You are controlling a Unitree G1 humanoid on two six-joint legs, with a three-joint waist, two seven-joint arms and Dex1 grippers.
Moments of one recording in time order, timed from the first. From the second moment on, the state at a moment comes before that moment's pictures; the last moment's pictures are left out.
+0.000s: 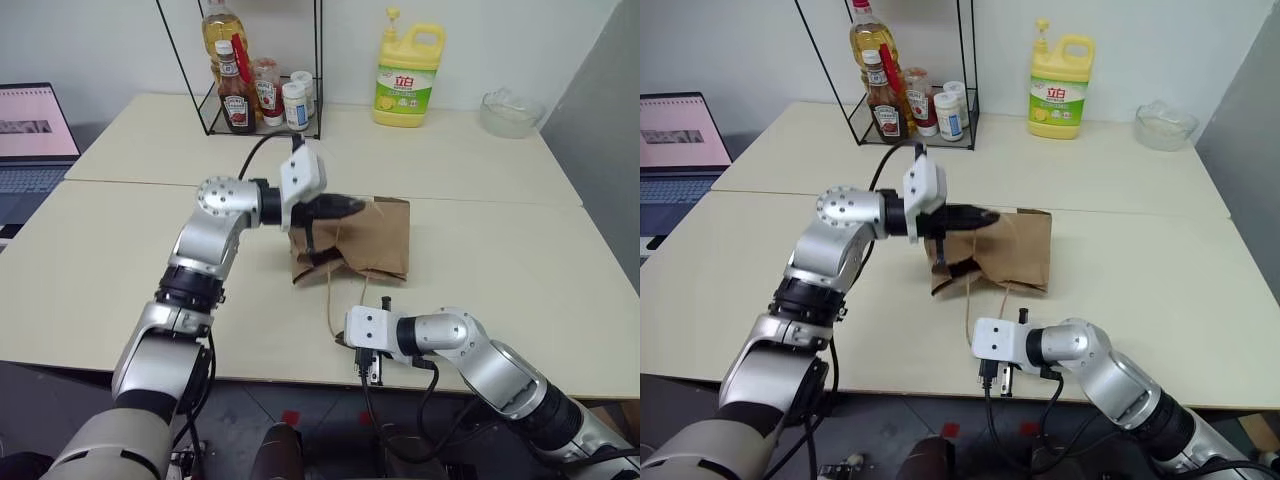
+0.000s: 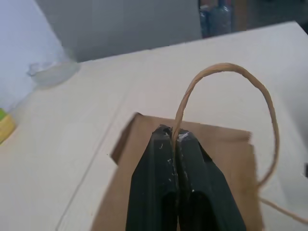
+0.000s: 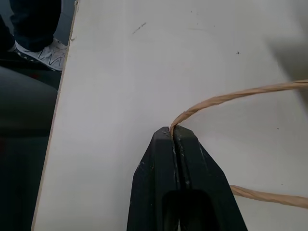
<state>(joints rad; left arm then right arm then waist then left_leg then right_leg) -0.97 0.43 -0.15 0.41 -0.22 0.16 -1.15 -0.39 -0.54 0.64 -0.41 -0.10 0.60 0.84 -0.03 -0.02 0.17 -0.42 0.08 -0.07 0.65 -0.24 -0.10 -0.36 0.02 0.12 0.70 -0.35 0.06</state>
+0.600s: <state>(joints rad) -1.12 0.39 -0.12 0.59 -0.21 0.24 -1.01 -0.39 -0.54 0.66 -0.43 -0.17 0.62 0.84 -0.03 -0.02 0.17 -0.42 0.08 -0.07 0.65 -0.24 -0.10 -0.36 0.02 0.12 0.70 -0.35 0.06</state>
